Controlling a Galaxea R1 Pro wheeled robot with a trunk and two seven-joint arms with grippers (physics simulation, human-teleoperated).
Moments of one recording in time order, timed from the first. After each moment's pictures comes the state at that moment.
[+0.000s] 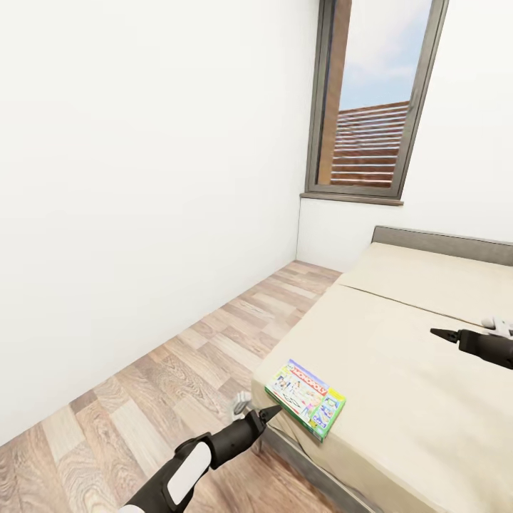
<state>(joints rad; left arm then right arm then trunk) -0.47 -0.12 -0.37 -0.60 0.98 0.36 -0.49 -0.59 -0.47 -0.54 -1.20 0.01 0.91 0.78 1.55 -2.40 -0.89</state>
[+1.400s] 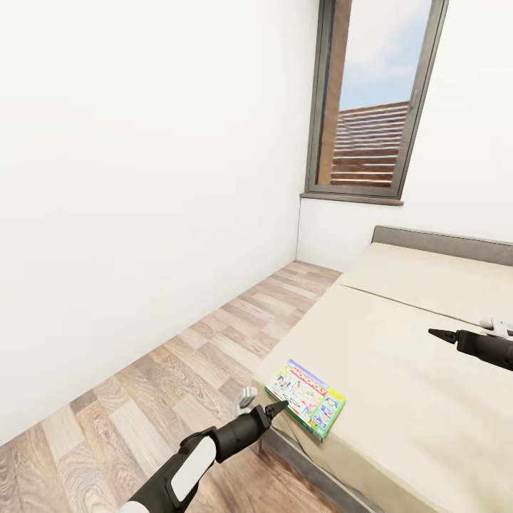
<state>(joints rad) -0.47 -0.12 -0.42 -0.65 0.99 0.35 -0.49 -0.58 -0.46 -0.54 -1.22 0.01 0.91 0.78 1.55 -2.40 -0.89</state>
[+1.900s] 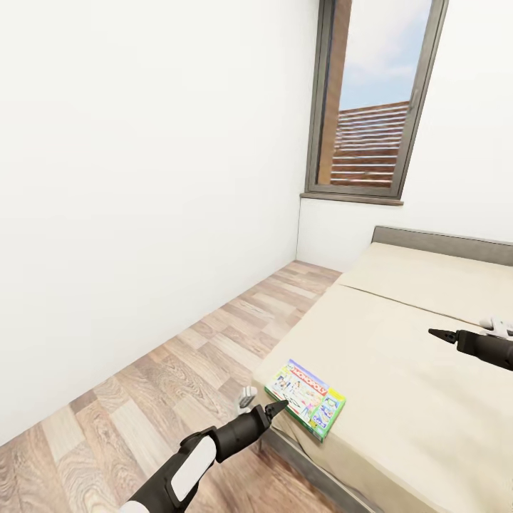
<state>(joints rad) -0.48 -0.12 -0.42 -0.66 0.99 0.35 -0.49 -0.58 -0.46 -0.54 -1.22 0.01 0.91 0.78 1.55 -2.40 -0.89</state>
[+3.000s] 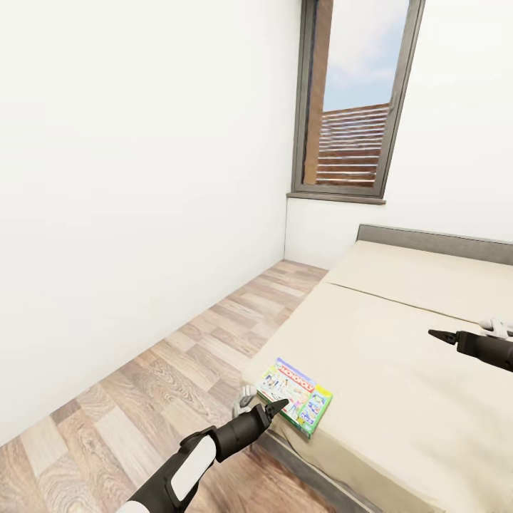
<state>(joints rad) -0.48 -0.12 -0.42 -0.66 0.99 0.35 -0.51 -0.57 -0.46 -0.54 -1.23 0.01 0.91 0.78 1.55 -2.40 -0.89</state>
